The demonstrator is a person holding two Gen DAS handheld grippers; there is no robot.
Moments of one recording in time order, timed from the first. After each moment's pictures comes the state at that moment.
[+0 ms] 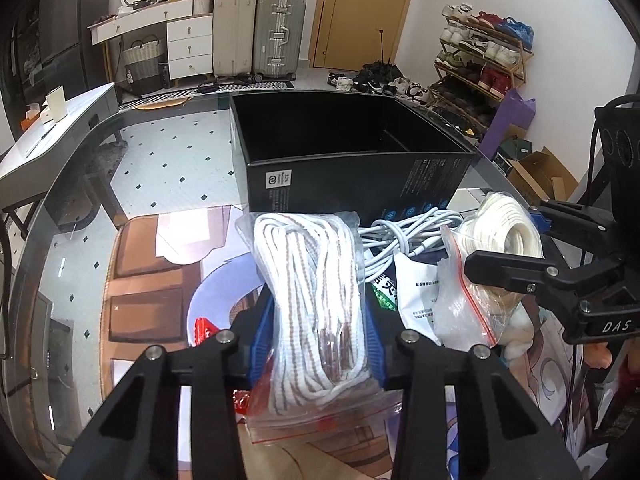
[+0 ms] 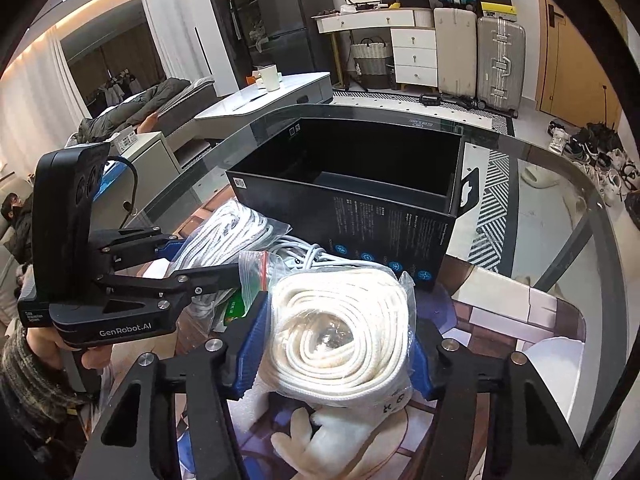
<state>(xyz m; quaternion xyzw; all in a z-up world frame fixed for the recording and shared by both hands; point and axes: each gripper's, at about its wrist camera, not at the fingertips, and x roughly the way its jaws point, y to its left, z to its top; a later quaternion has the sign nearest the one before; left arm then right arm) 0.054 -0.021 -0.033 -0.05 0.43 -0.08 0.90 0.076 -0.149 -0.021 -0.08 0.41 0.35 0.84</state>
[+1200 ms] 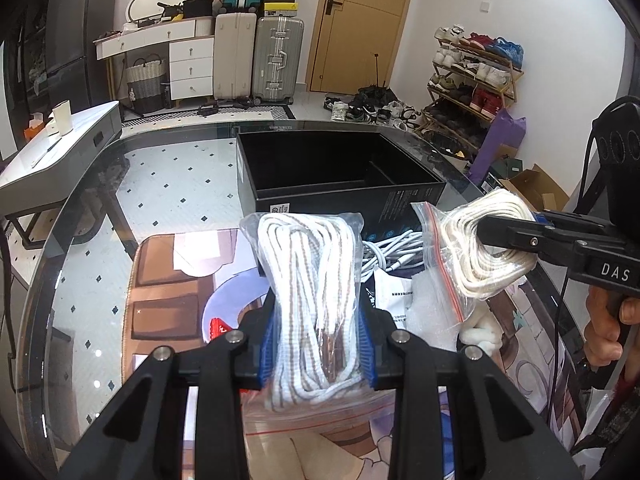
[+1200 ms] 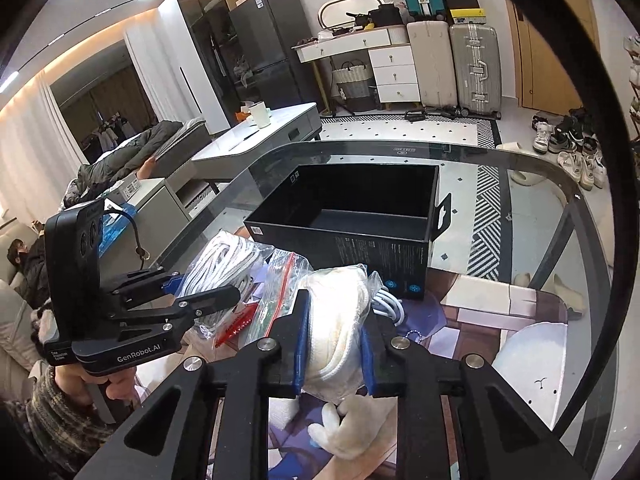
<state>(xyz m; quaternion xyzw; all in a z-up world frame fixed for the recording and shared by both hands) 0.029 -0.014 -0.006 -0.06 0.38 -0.09 0.92 0.060 -0.181 0.017 0.00 0.39 0.33 0.86</state>
